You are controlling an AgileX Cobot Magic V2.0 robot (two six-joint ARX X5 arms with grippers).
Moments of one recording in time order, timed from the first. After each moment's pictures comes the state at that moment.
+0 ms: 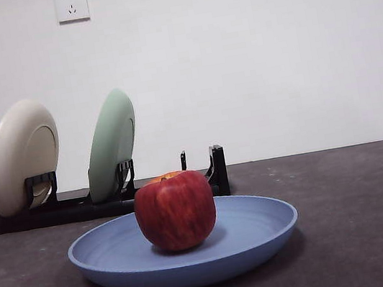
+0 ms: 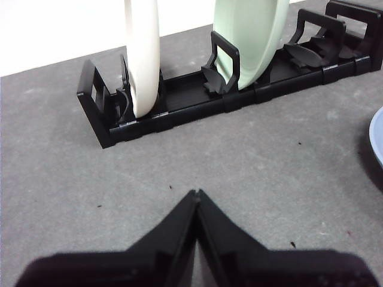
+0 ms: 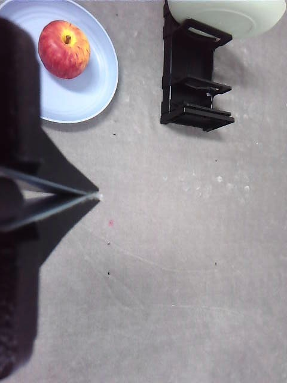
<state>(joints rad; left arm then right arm) -0.09 0.10 0.02 -0.19 0.04 0.17 0.84 1.07 1.59 -1.36 0.58 0.54</state>
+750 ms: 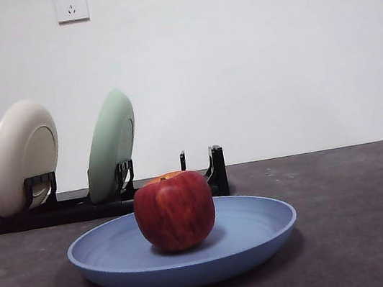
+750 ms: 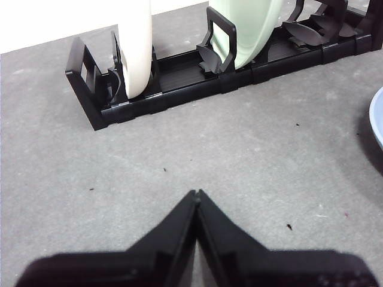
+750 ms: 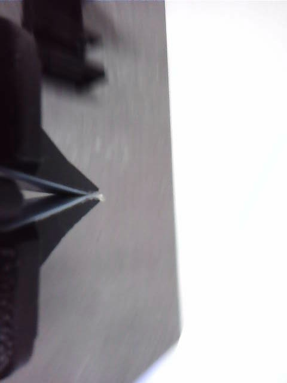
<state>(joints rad) -0.09 0.15 0.02 -0.19 0.04 0.17 0.37 0.86 0.97 -0.37 0.35 0.08</state>
